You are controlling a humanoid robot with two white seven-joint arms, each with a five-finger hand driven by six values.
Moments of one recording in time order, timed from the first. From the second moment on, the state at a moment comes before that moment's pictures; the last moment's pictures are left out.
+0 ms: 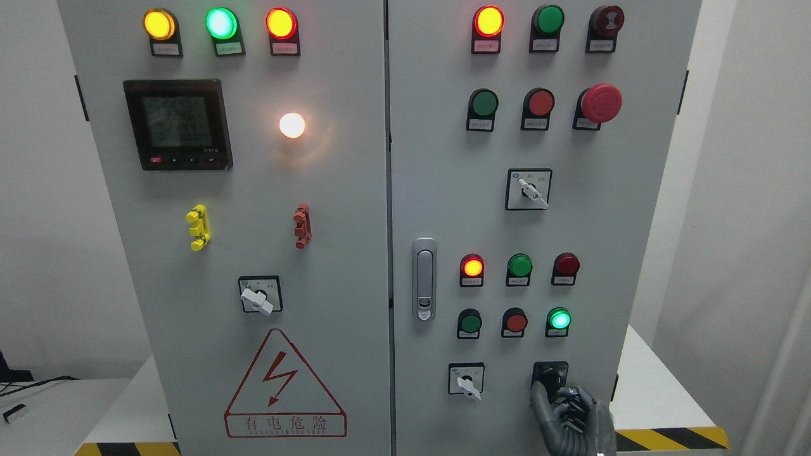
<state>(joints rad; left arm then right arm) -0.04 -0.09 0.08 0.06 0.00 -0.16 0.06 -0.26 0.13 0.07 -1.66 0.08 0.28 -0.33</state>
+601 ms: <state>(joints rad) -0.04 -0.09 0.08 0.06 0.00 -0.16 0.06 -0.26 0.13 0.07 -1.66 0.04 0.29 -0.33</state>
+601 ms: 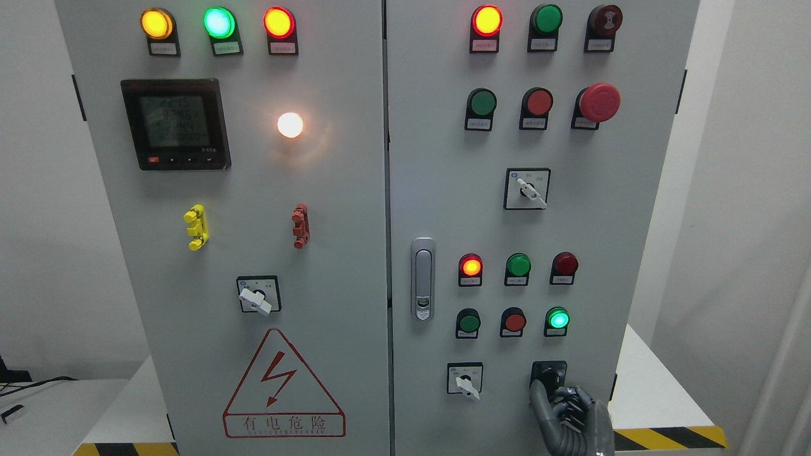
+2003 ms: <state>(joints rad) -0.04 -0.09 0.08 0.06 0.00 -0.16 0.06 -0.27 0.13 0.07 -1.66 0.05 0.29 -0.33</state>
